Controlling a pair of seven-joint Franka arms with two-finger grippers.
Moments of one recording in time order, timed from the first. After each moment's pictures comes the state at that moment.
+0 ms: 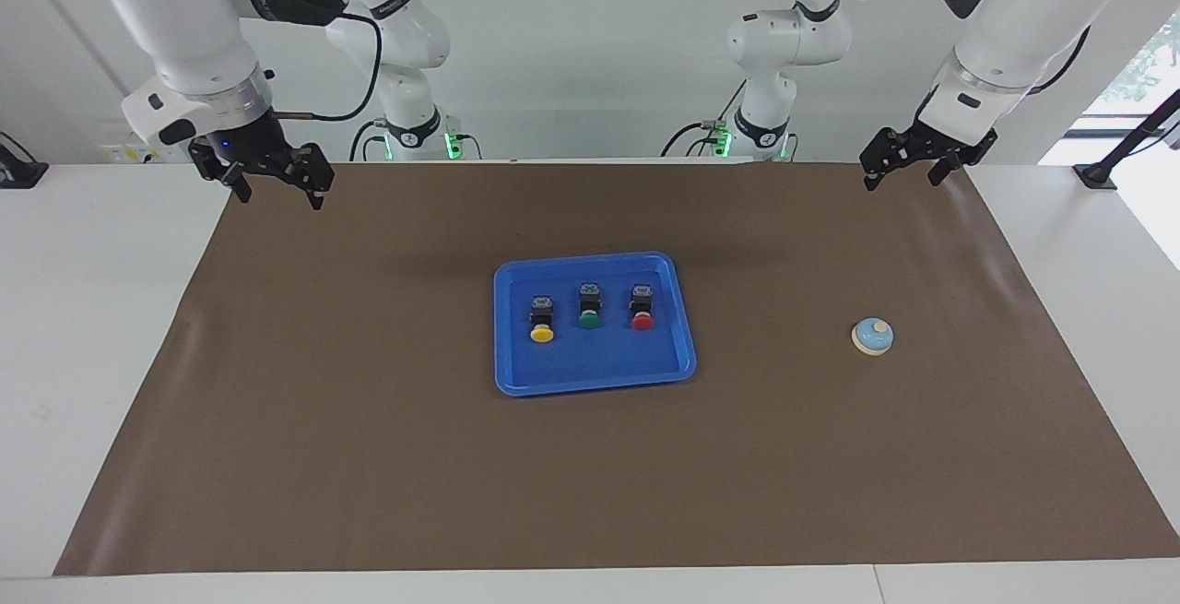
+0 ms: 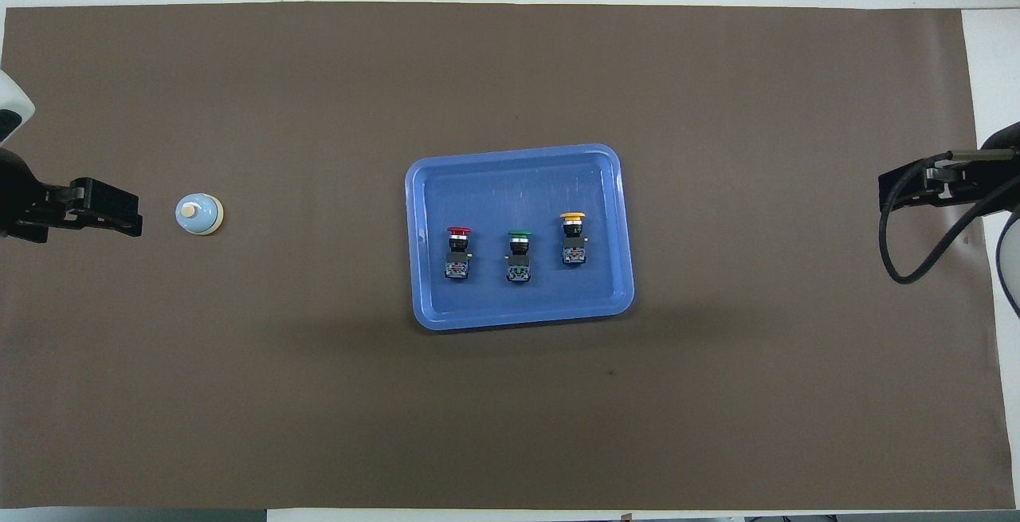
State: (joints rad) left arm -0.03 -0.04 -0.06 -1.63 0.01 1.49 -0.08; right arm -0.28 -0.02 0.28 -1.65 -0.09 1.57 0.07
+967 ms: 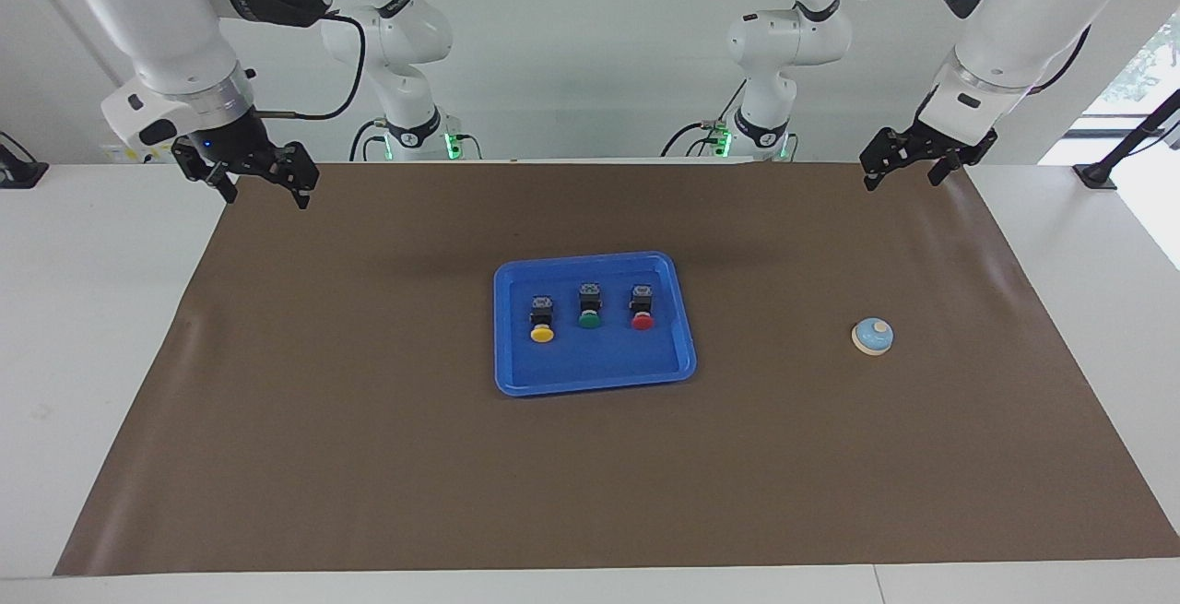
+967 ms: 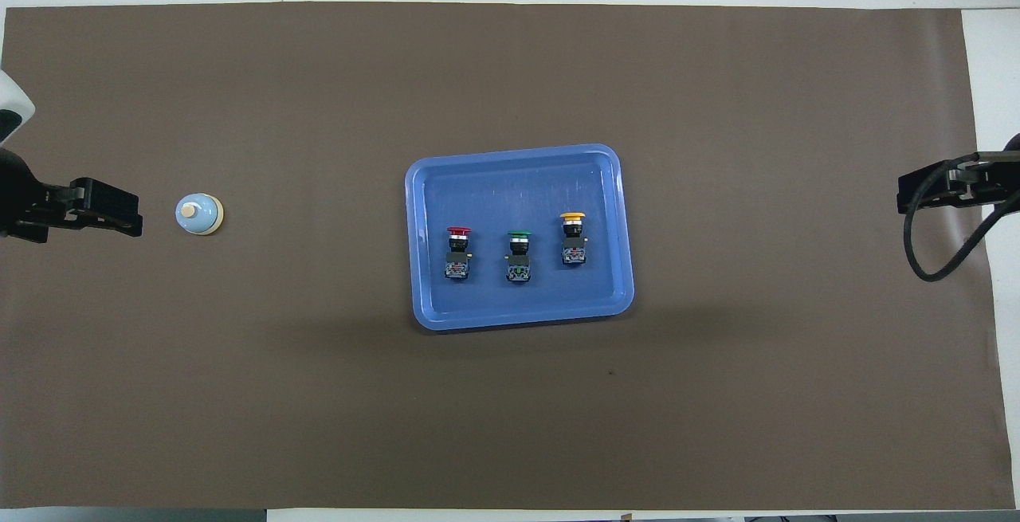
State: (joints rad) left arm -0.03 -0.04 -0.06 -1.63 0.01 1.49 -0.08; right arm 0.00 -0.02 -0.04 -1.65 -0.09 1.57 0.03
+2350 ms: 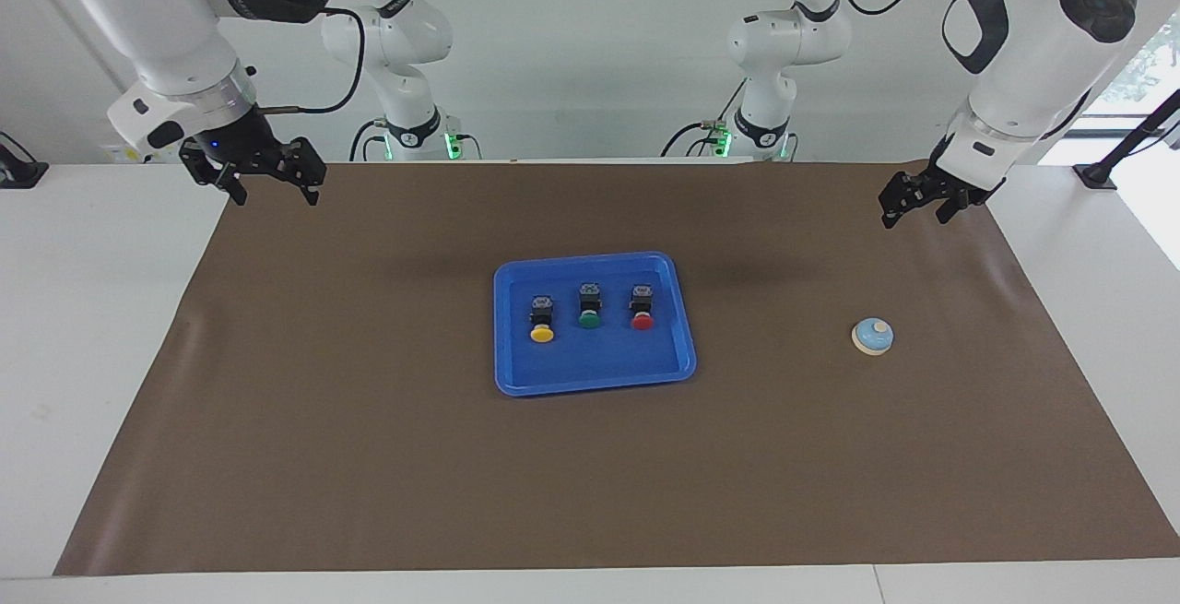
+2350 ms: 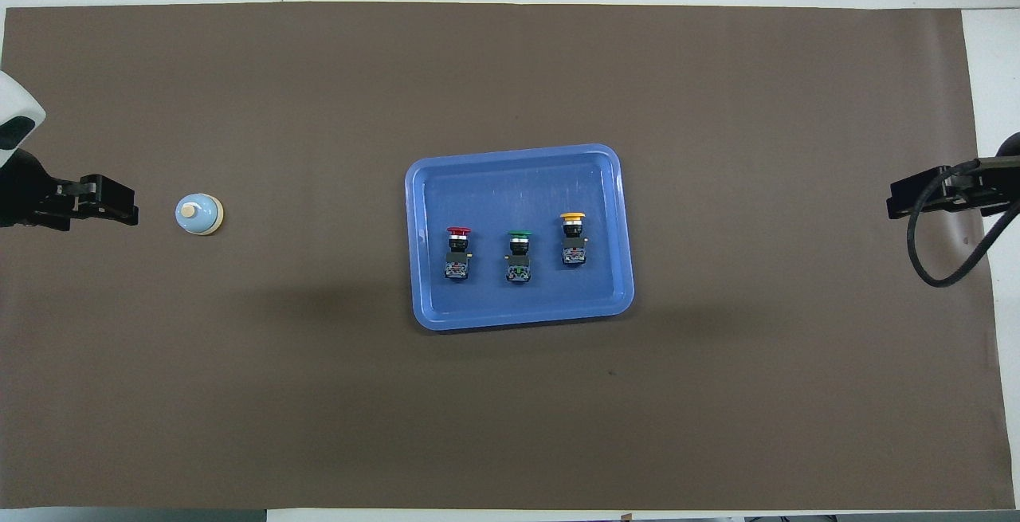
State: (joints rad) left arm 0.03 0.01 -0.05 -1.76 0.01 1.70 -0.02; right arm 0.00 -0.02 -0.04 -1.65 -0.03 1.57 -0.05
